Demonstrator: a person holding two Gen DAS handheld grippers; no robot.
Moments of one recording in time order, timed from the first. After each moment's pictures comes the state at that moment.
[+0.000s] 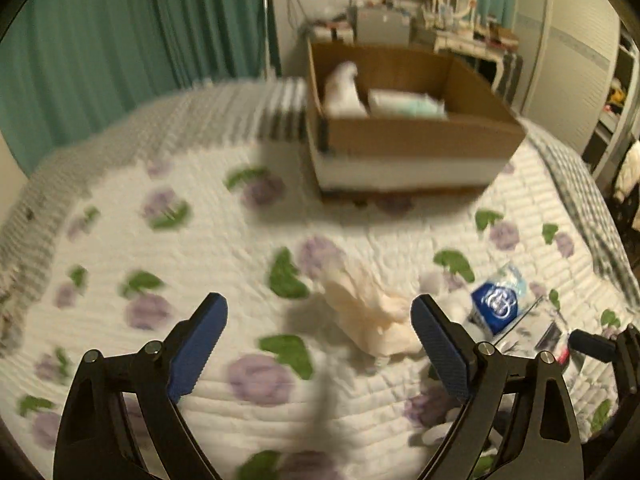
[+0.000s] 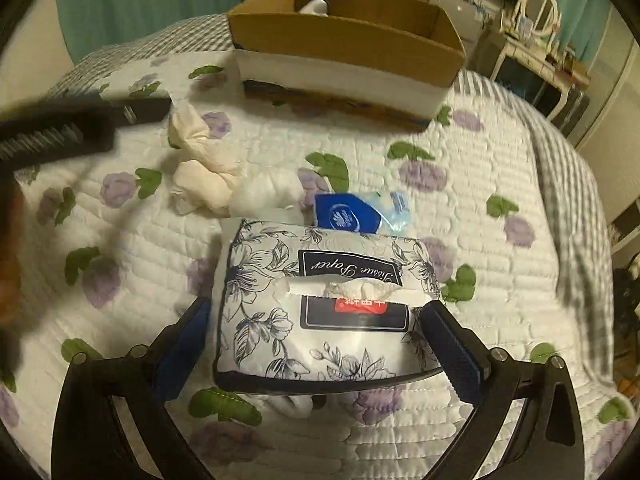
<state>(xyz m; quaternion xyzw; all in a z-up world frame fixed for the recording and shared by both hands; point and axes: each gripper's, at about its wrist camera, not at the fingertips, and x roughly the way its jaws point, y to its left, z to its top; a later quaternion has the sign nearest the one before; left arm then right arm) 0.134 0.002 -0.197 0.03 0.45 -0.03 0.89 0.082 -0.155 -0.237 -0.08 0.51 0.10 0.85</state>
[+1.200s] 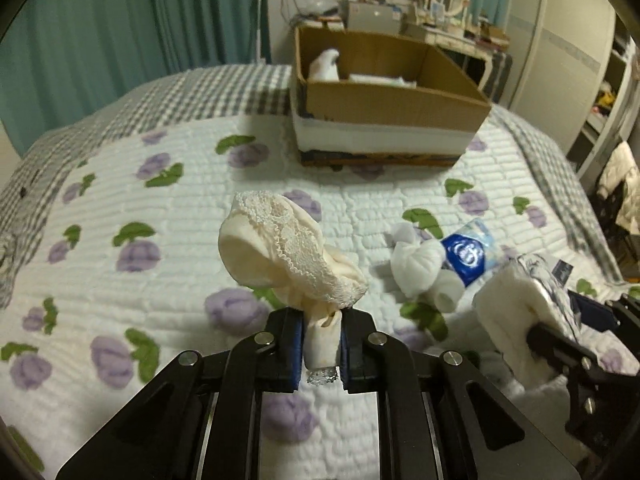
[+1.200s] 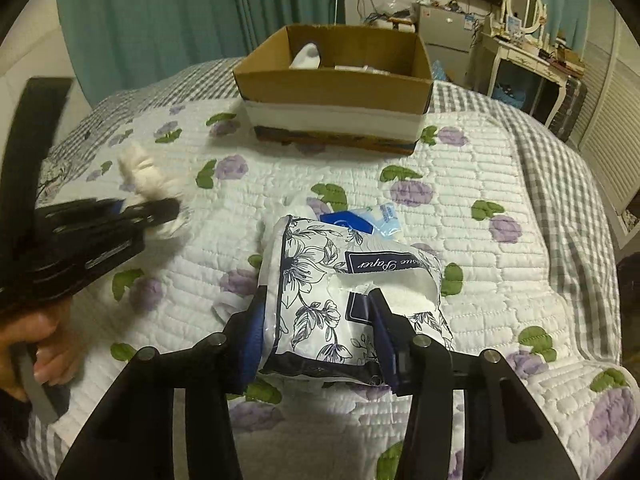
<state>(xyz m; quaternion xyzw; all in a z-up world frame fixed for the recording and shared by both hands) 0.079 0.005 -0.182 0.01 0.45 -0.05 0.89 0.048 -0.173 -0.199 -0.04 0.46 0.11 0.88</state>
